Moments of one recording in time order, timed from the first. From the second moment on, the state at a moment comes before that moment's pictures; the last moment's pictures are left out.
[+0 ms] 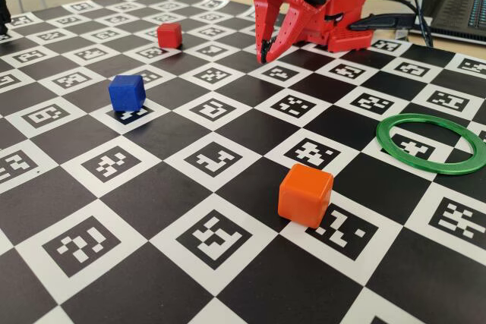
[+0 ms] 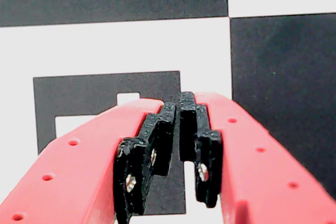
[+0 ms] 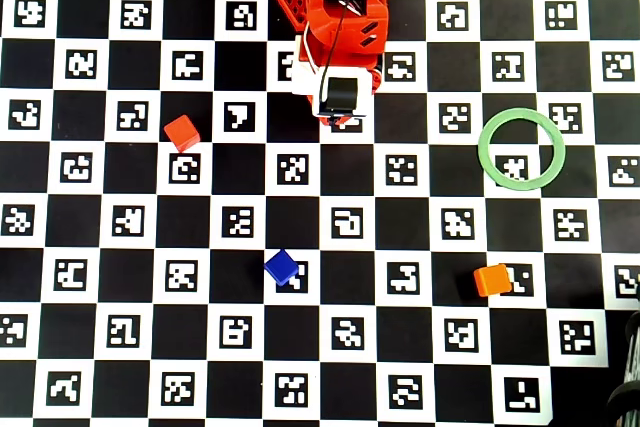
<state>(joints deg) -0.6 189.7 179.2 72.2 -86.0</state>
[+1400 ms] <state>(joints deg) -0.6 189.7 179.2 72.2 -86.0</state>
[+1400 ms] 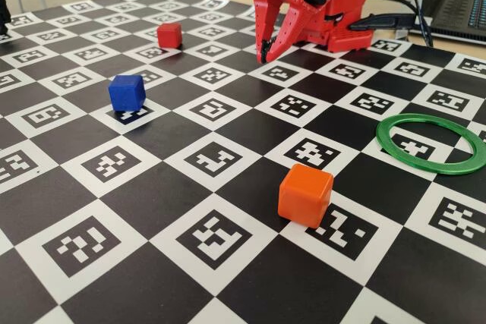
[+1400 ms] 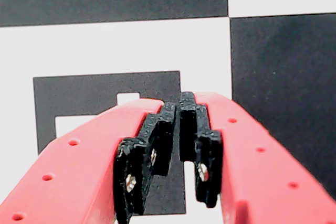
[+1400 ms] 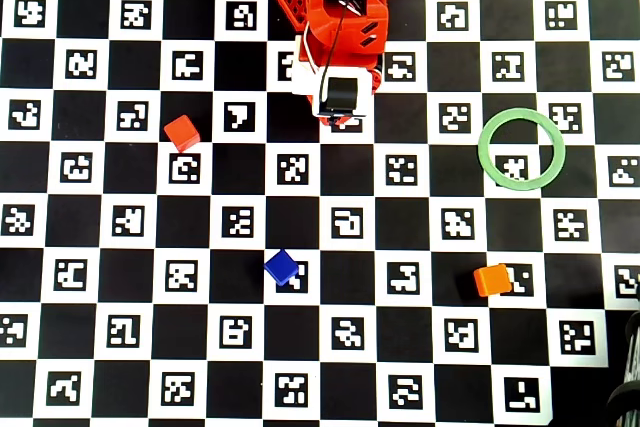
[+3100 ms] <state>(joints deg) 14.2 133.9 93.0 100.2 -36.8</state>
